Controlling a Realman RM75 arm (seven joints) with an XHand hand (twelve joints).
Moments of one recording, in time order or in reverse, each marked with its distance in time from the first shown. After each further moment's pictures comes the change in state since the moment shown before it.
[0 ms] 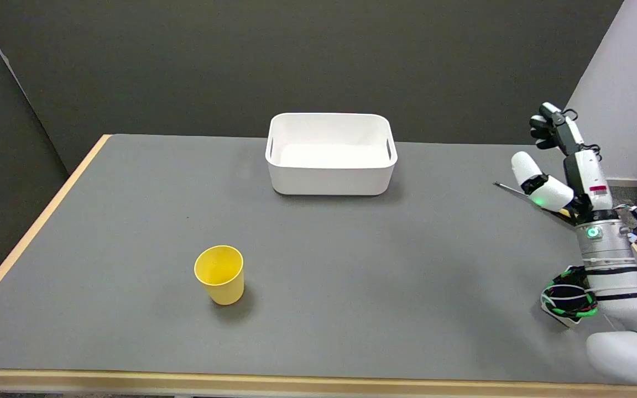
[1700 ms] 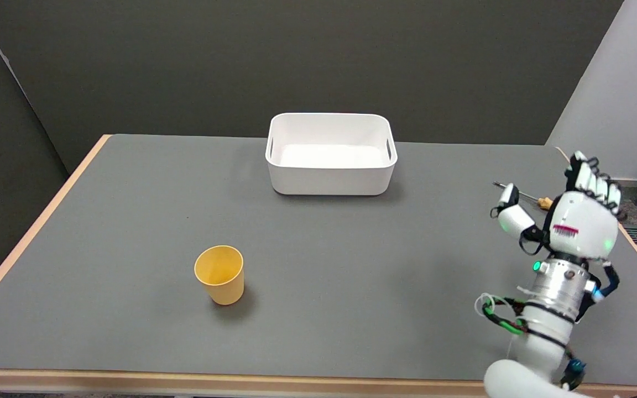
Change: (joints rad) arm 0.036 -0.308 -0.194 0.328 0.410 0.344 -1.230
